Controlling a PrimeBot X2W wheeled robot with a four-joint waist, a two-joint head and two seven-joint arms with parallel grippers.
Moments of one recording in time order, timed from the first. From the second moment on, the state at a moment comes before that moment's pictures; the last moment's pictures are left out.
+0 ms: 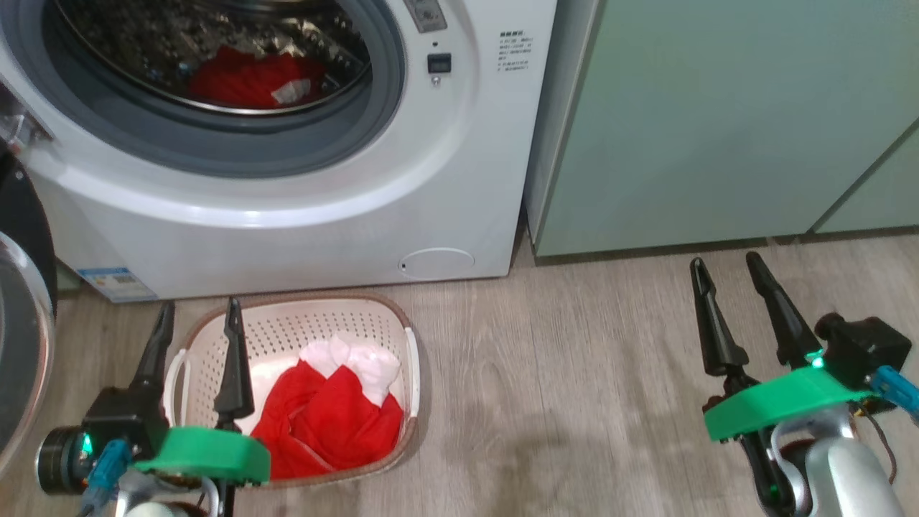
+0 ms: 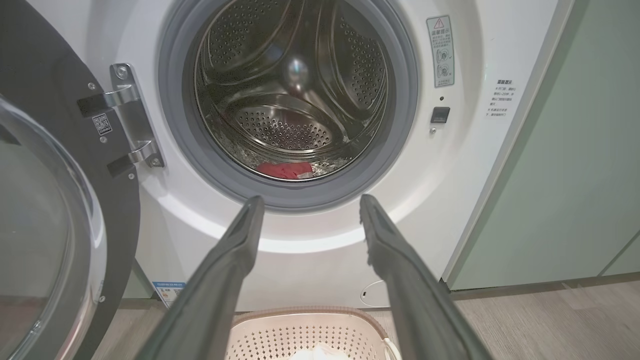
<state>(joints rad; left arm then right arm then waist) 0.06 0.21 -0.15 -0.09 -0.27 0.20 -0.22 -0.04 -0.05 -0.02 0.03 0.27 0.13 -0.12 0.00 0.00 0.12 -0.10</state>
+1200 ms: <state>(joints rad) 0.09 0.23 -0.16 -0.10 -0.27 0.22 -0.19 0.00 -0.05 -0.01 0.01 0.27 0.13 -0.11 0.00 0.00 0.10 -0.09</state>
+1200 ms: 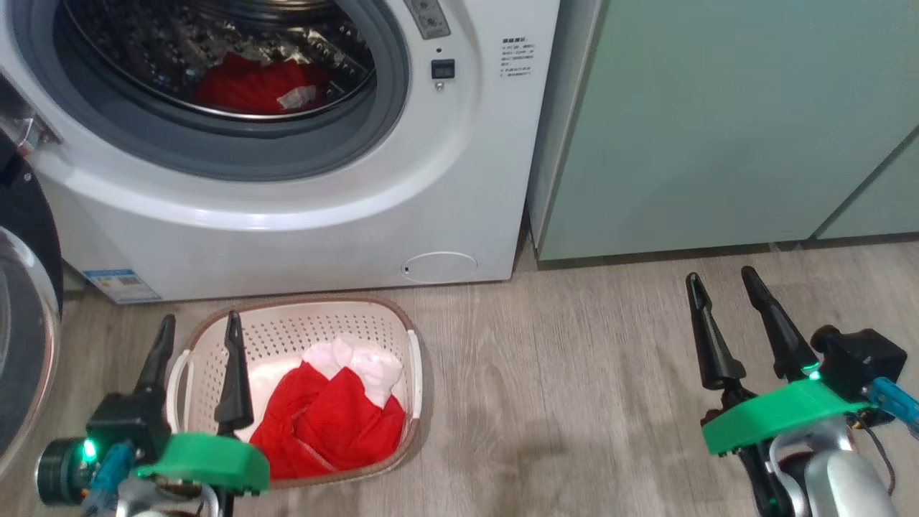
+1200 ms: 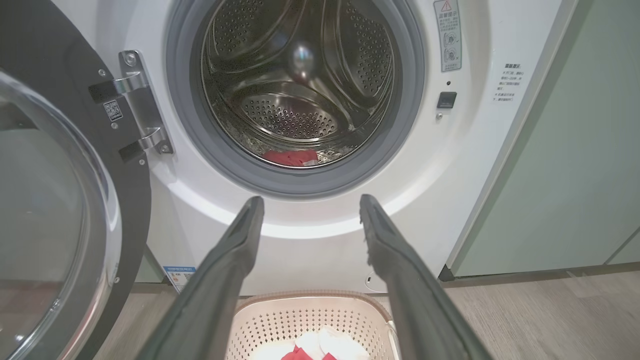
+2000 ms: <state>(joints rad) -0.48 0.18 -0.23 0.66 -0.37 0.03 -0.12 -0.24 -0.05 0.09 -0.05 0.28 0.13 -0.14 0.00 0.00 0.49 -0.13</state>
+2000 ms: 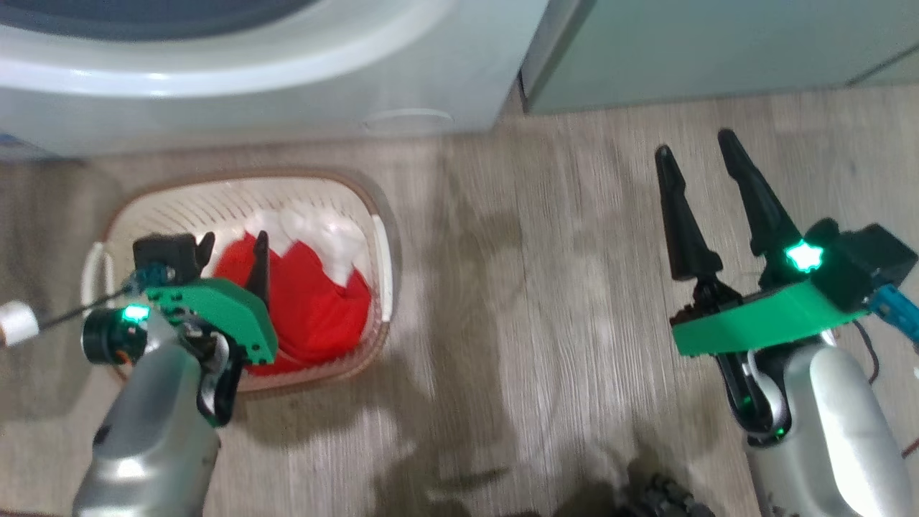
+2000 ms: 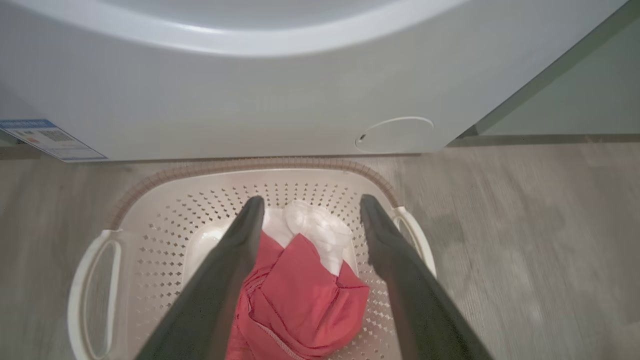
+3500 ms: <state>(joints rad) -1.02 0.39 -0.17 1.23 -0.47 -0.10 0.02 -0.47 -0.05 0.27 -0.06 0.42 0.13 -0.26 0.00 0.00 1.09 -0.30</state>
